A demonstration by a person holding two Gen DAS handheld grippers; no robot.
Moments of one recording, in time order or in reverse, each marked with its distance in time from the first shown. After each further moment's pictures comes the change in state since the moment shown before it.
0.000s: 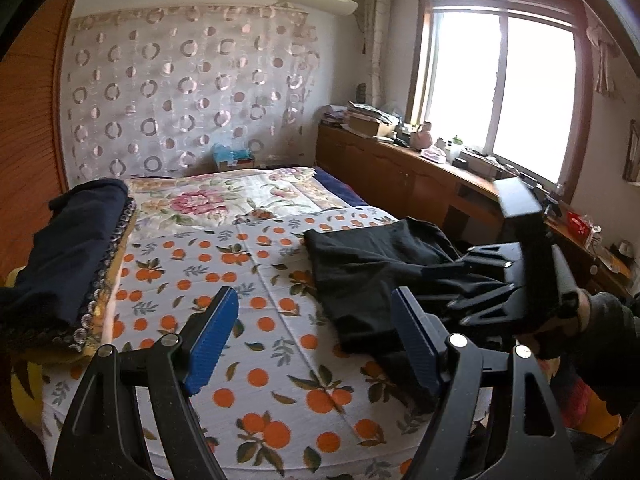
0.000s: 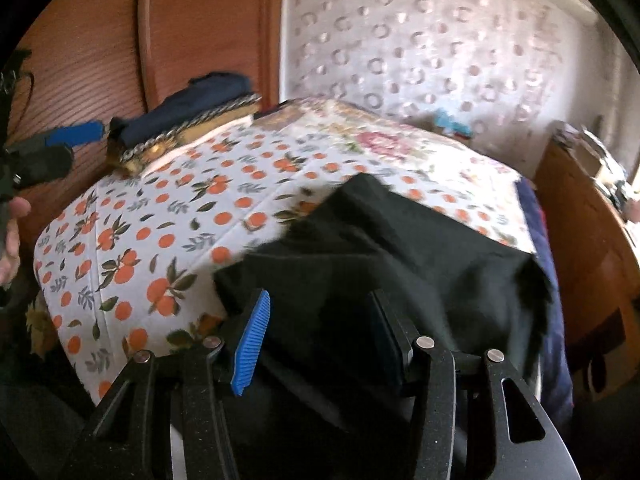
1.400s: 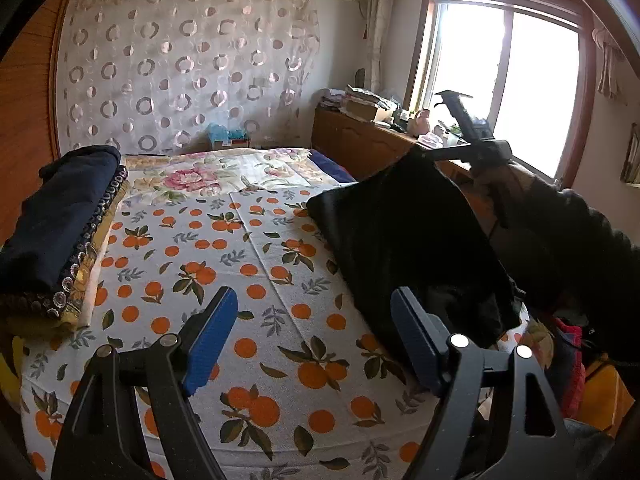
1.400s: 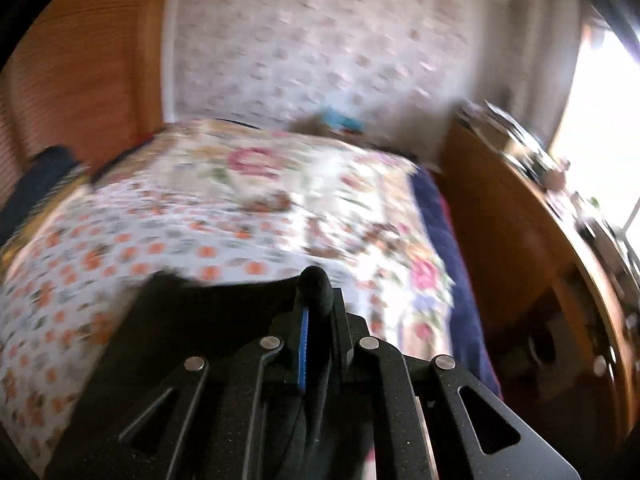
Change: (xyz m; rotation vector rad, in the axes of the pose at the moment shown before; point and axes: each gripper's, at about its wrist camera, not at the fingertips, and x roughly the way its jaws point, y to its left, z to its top) left arm 0.019 0.002 -0.025 -0.022 0.063 -0.036; right arm 0.031 -0.216 0.069 0.294 0.042 -0.407
